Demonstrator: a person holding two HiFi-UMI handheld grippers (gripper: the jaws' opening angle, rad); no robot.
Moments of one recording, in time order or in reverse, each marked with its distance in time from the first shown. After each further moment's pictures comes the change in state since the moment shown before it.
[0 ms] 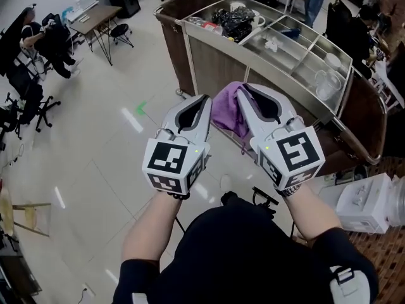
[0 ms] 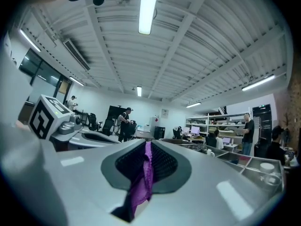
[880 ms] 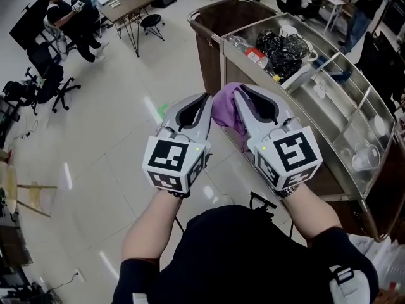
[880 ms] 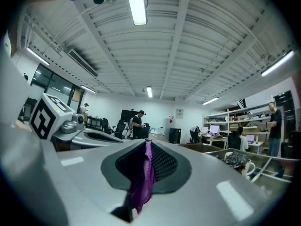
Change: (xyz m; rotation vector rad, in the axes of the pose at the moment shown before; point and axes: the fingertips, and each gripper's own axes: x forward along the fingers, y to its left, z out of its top) left arm 0.110 0.179 -0.060 0.025 0.036 0.179; right arm 0.207 -0.053 -0.077 0.049 -0.027 0.194
